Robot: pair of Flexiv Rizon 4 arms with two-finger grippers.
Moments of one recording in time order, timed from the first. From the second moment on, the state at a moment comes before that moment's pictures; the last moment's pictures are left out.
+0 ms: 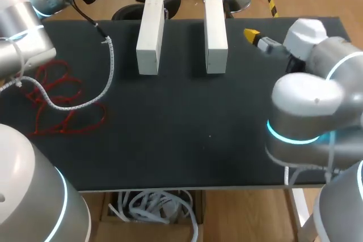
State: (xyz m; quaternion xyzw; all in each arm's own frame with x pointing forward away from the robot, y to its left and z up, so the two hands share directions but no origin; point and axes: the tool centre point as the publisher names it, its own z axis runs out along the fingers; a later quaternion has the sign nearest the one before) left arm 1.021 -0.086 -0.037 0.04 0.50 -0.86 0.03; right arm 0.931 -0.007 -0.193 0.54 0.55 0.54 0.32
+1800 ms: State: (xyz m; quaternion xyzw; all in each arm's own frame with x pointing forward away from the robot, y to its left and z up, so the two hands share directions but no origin) left arm 1.021 -0.086 -0.037 0.04 0.50 -0.86 0.03; right arm 0.970 0.013 -0.212 0.68 0.00 0.73 0.05
